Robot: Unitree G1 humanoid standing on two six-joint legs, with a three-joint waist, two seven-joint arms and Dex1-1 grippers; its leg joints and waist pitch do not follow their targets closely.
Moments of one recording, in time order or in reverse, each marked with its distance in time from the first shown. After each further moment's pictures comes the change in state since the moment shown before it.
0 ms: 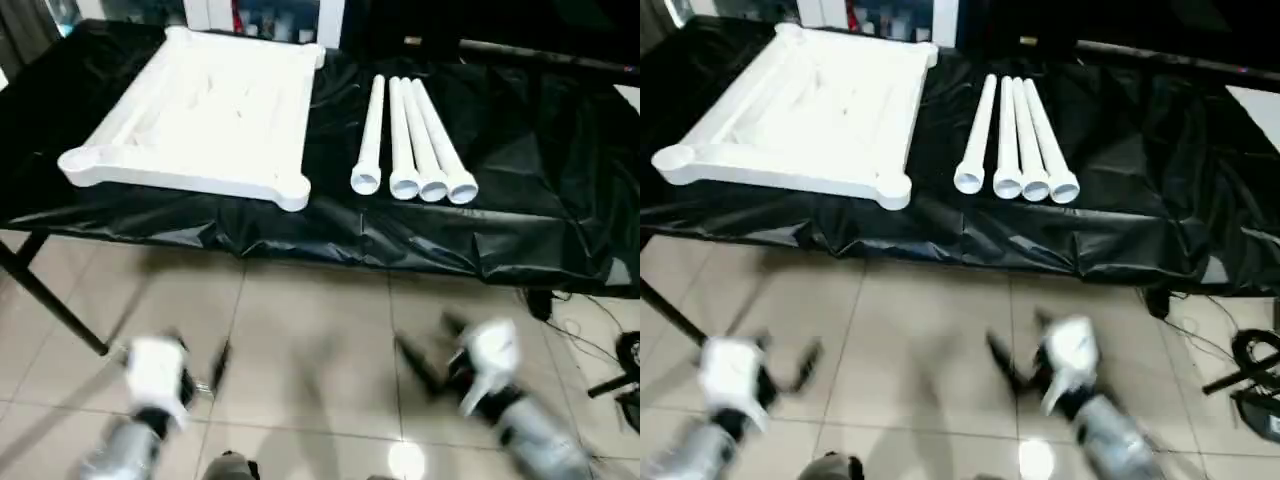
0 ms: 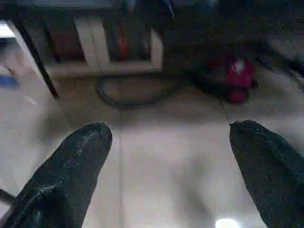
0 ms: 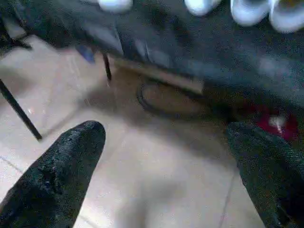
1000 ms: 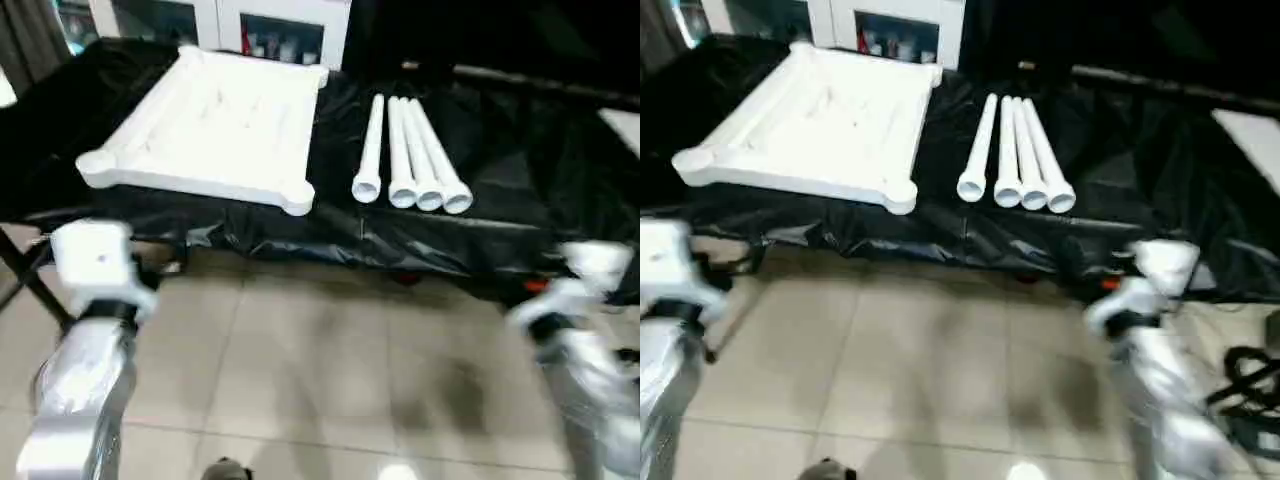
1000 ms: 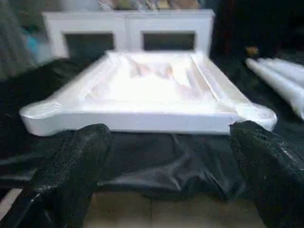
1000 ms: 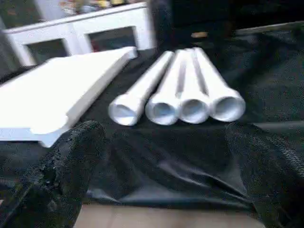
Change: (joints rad) left arm -0.387 0.004 0.073 -0.063 0.012 0.210 0.097; right arm -0.327 0.141 -0.240 0.067 0.211 0.207 -0.217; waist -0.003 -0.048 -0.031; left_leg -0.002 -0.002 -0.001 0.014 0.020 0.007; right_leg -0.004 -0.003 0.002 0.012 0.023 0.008
